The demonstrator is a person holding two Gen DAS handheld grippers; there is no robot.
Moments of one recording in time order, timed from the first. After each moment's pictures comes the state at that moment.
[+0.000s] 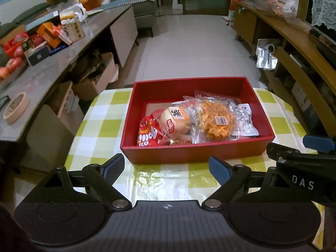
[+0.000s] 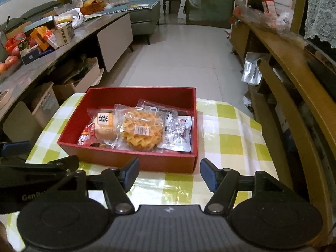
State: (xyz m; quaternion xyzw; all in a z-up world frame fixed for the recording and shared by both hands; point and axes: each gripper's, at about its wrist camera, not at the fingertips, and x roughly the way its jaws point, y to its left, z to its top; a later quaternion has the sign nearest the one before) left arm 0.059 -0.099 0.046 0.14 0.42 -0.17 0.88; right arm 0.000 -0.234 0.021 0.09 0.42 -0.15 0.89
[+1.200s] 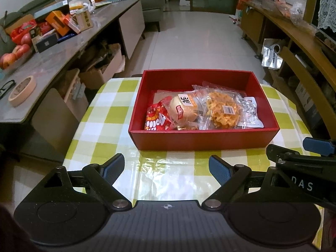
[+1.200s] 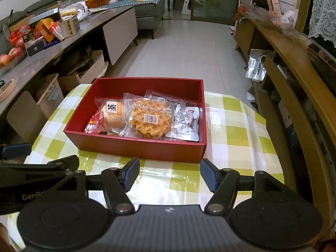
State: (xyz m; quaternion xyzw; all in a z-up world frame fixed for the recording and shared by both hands) left arm 0.051 -0.081 0.039 0.13 0.43 -0.15 0.88; right arm 0.000 -0.220 0.014 0.08 0.44 -0.14 0.88
